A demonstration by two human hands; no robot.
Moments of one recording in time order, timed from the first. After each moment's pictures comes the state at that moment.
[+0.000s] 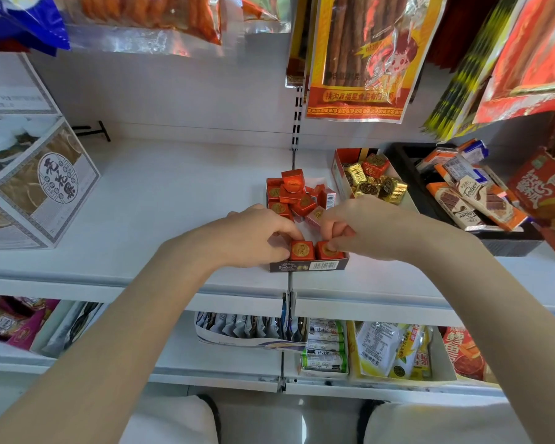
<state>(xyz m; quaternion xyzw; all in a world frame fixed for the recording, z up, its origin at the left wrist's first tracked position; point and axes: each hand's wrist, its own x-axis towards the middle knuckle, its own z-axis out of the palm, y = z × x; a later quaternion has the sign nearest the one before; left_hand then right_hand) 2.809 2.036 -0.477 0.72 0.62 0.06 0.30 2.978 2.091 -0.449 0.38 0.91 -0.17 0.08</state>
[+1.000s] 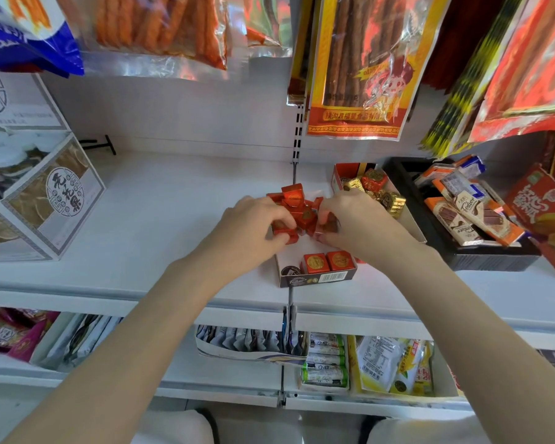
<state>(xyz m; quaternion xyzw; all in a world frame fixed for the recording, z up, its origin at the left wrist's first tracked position) 2.809 2.037 -0.476 0.70 0.67 0.21 0.14 2.966 2.109 -0.469 0.42 0.91 -0.03 -0.05</state>
